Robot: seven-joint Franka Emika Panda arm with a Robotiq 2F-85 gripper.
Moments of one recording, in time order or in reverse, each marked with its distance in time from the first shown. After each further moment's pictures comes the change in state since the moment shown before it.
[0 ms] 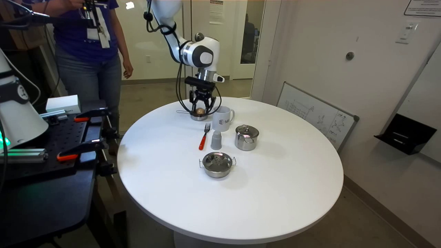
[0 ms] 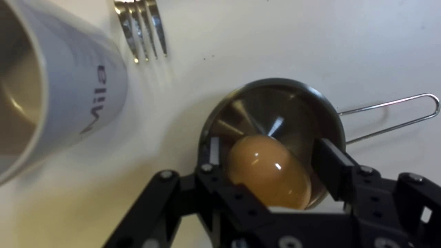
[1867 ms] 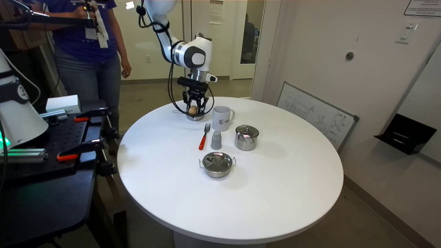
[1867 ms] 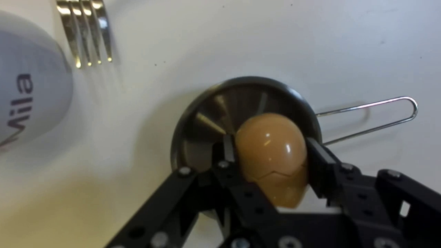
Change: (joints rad) arm -0.007 -0.054 0.030 -0.139 0.000 0.103 -0.017
